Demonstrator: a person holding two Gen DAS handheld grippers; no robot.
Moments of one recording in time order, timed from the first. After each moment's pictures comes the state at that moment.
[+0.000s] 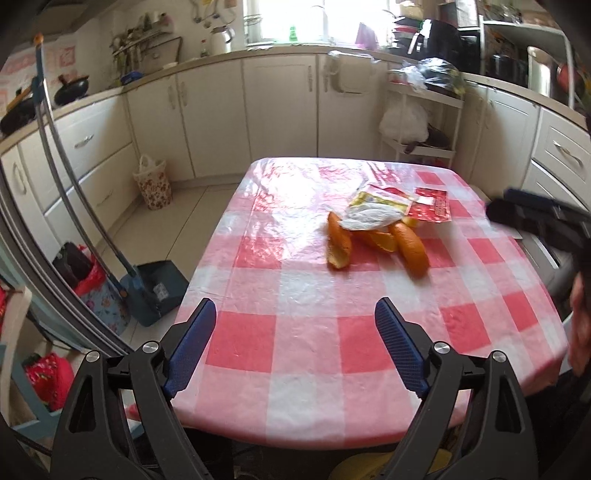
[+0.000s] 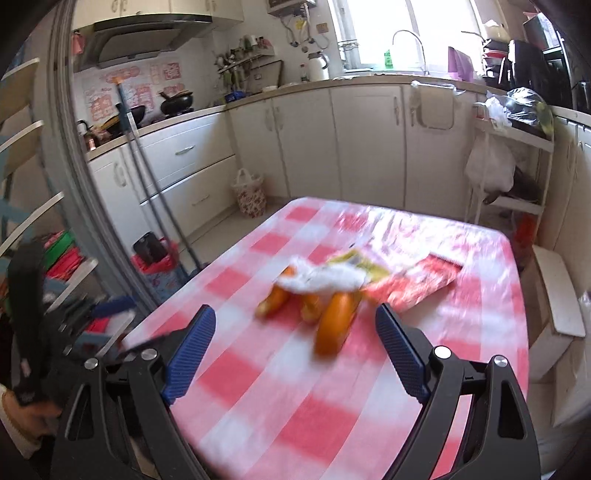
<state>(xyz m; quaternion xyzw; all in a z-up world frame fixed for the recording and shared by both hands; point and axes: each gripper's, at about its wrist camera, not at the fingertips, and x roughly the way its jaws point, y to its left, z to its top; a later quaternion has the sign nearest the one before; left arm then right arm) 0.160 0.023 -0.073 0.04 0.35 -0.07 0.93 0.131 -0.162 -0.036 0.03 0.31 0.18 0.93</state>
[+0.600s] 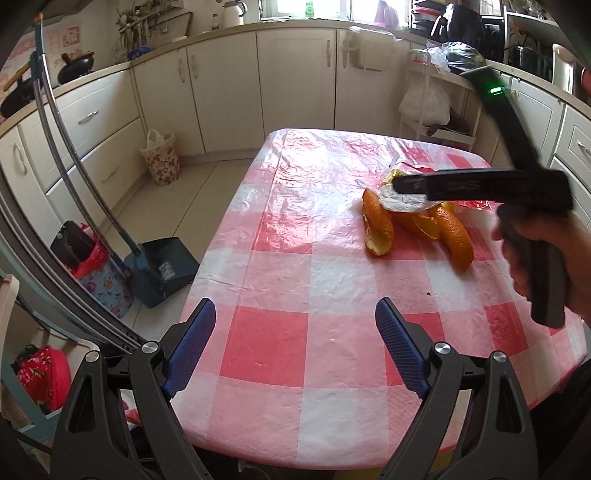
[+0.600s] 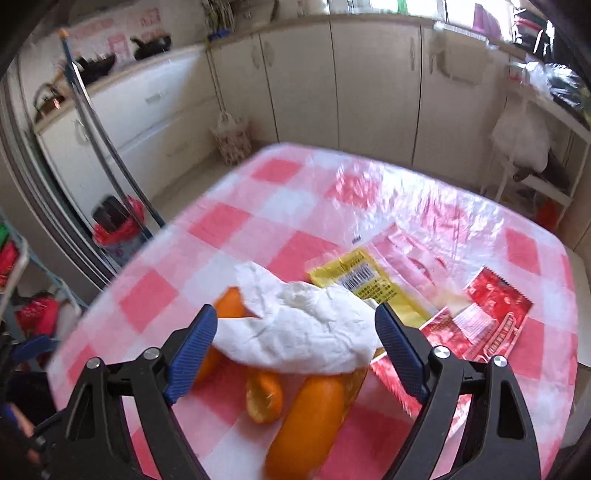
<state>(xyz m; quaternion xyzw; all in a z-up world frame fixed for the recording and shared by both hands) 0.195 0.040 -0.098 0.04 0.39 -0.05 0.92 0.274 -0.124 -0.105 -0.02 0.43 0.17 0.89</state>
